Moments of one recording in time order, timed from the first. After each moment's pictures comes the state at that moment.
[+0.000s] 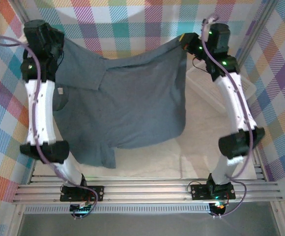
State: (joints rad) left arm 0.05 1.81 2.34 -0.79 -0.10 -1.15; right arm 0.21 1.88 2.23 -0.56 -0.32 0.67
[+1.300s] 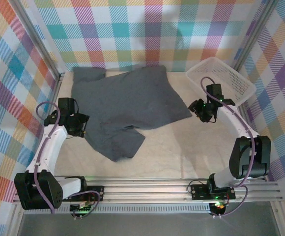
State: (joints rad) left arm 0.03 1.19 0.98 -0.87 0.11 -1.23; right arm 0.10 1.50 1.12 -0.66 -0.21 0.75
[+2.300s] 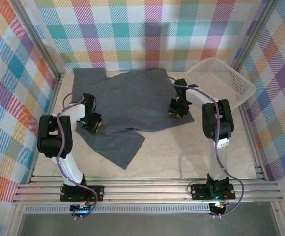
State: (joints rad) left arm -0.04 1.81 1.11 -0.70 0.08 -1.19; right arm 0.28 2.08 1.50 -0.87 -0.13 0.62
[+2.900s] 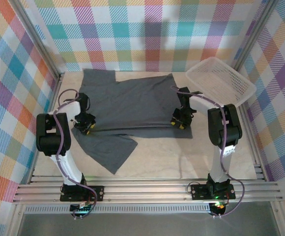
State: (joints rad) left arm 0.07 1.86 1.22 -0.83 -0.02 -0.94; right arm 0.28 2.00 1.40 -0.88 -0.20 0.70
